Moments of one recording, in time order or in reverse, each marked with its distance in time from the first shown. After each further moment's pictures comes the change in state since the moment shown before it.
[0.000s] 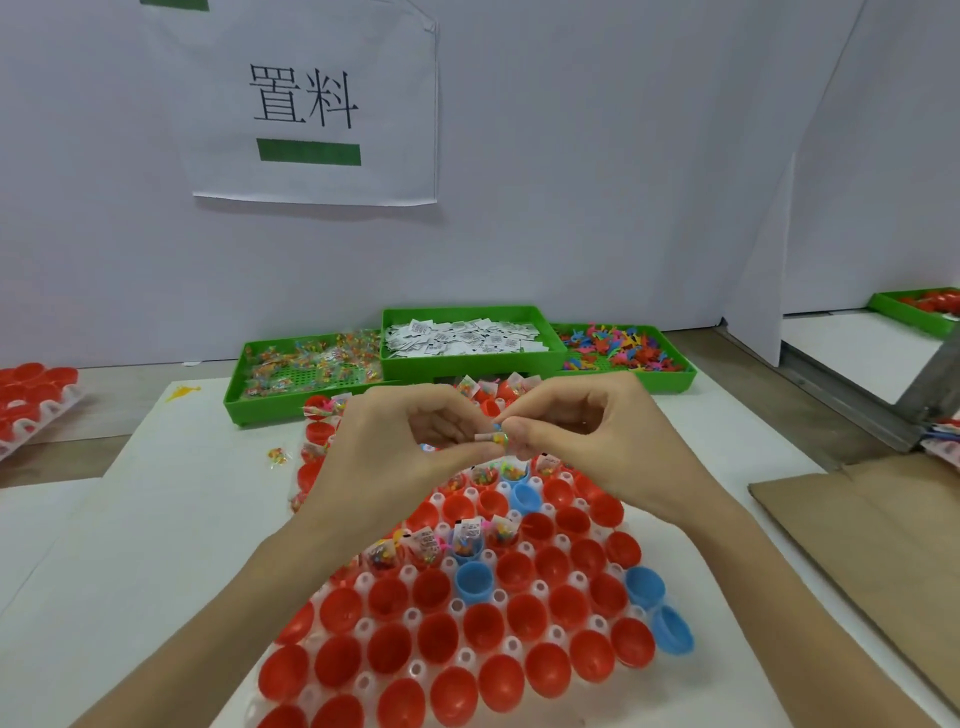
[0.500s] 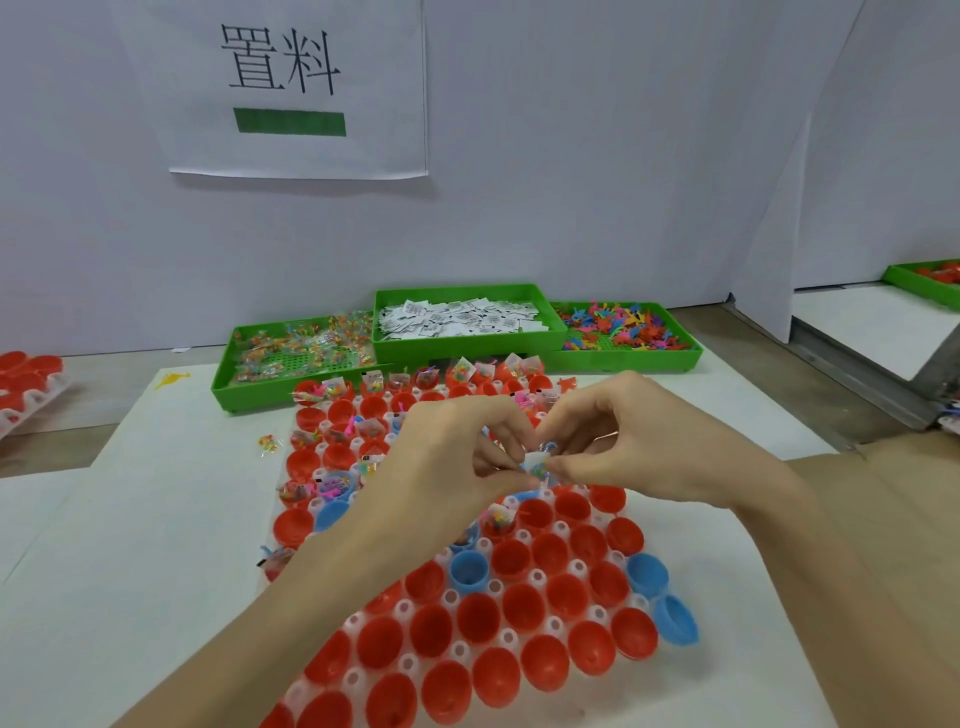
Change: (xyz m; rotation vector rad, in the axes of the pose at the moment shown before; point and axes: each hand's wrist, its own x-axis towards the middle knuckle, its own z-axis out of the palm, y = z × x) left_hand 0.001 -0.001 0.035 0.162 -0.169 -0.005; right_hand -0.006 0.012 -0.029 -0.311 -0.213 0.228
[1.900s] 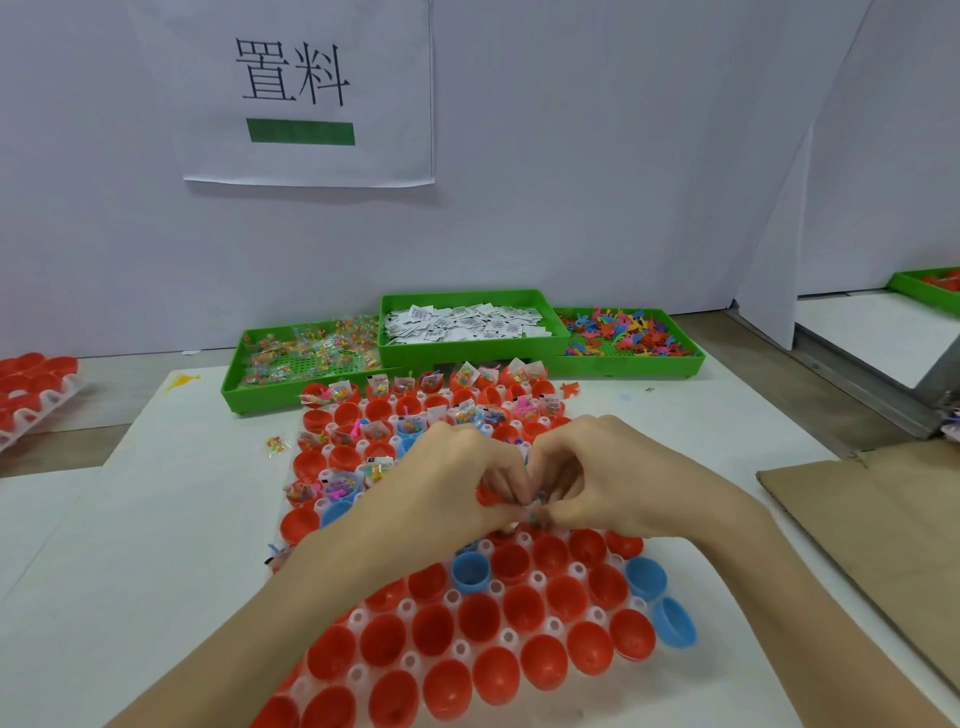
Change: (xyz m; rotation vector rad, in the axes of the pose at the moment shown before) left_hand -0.001 -0.003 -0.002 0.236 -0.243 0.037; right_hand 0.001 -0.004 0.024 -0.204 -0.109 0.043
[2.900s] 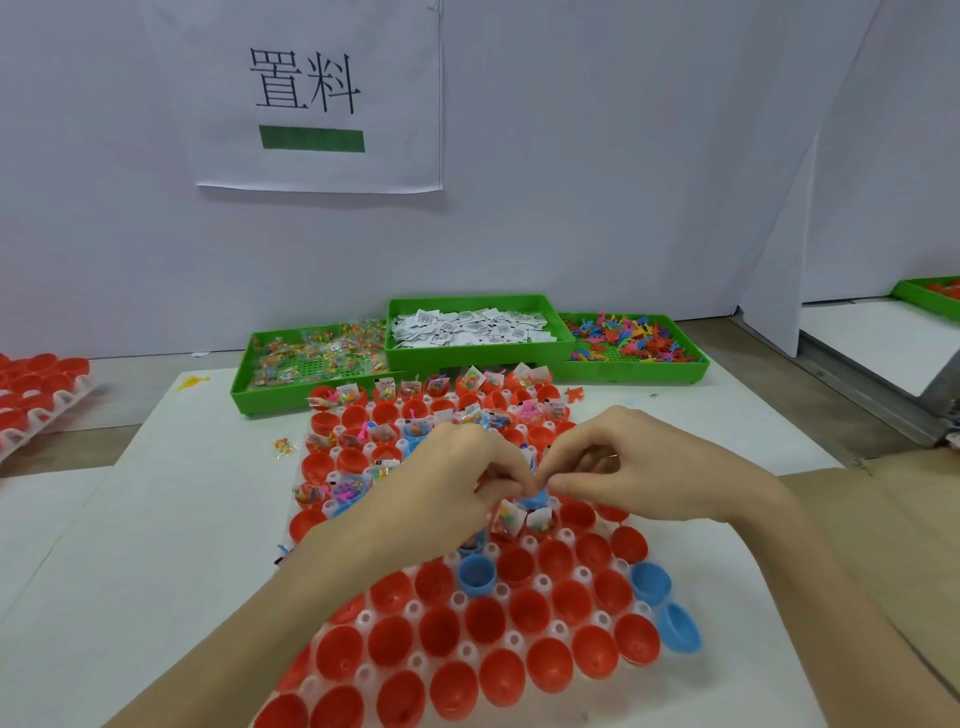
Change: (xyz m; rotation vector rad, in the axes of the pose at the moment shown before) left_hand 0.004 -0.004 -0.004 -0.040 -0.028 -0.069; right_hand -0.002 0.013 -0.018 0.052 -0.039 -0.031
